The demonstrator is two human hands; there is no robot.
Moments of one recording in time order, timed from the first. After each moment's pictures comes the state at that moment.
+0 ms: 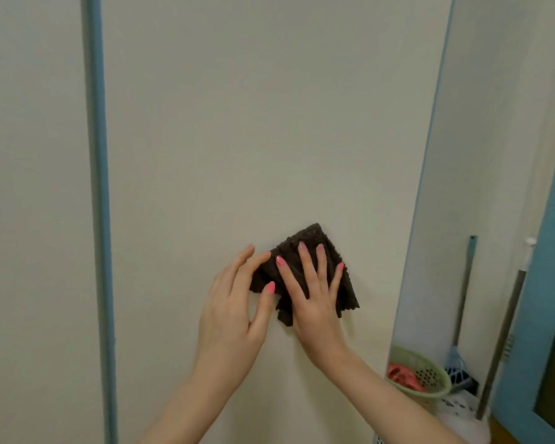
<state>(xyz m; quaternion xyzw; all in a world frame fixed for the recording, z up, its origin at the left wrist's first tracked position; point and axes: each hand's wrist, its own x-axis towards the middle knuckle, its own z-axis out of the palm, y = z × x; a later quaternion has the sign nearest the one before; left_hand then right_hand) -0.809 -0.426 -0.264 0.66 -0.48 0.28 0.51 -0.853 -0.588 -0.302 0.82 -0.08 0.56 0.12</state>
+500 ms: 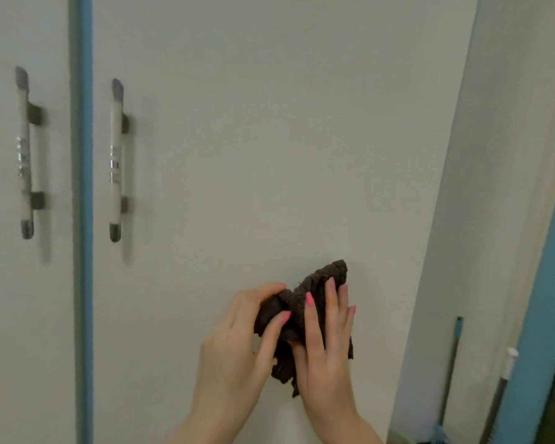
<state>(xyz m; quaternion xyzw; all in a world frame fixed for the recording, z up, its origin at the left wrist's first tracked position) -0.813 -0.437 0.032 0.61 -0.49 0.26 0.57 -0.867 -0.569 -0.022 0.78 -0.09 0.62 0.07</state>
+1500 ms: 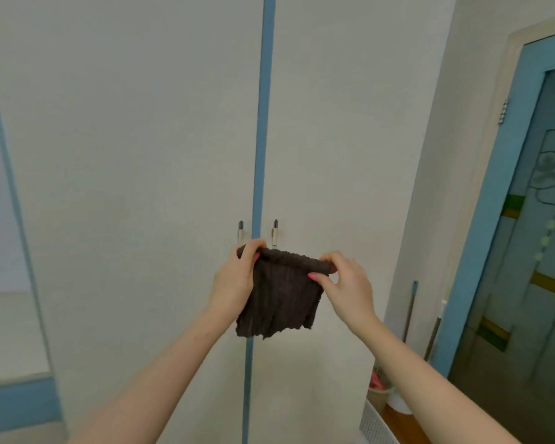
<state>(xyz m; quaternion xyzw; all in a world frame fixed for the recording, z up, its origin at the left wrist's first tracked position) -0.751 -0.149 0.243 0.71 -0.54 0.10 0.45 -0.909 -0.277 0.231 0.82 -0.30 0.46 -0.16</state>
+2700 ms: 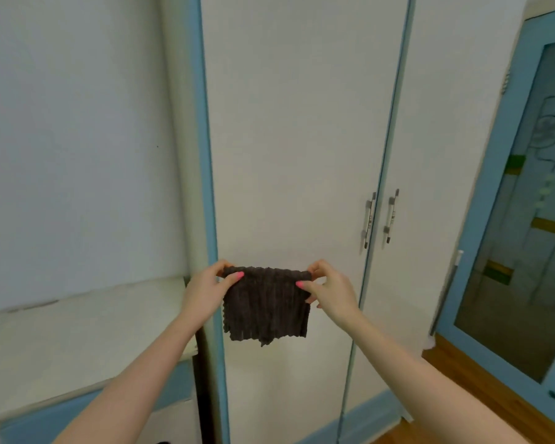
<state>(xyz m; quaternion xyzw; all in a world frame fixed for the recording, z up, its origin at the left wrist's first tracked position) -0.400 0.086 0.176 0.73 -0.51 -0.04 0.46 -0.618 -0.007 0.182 0.75 -0.41 0.37 -0.35</state>
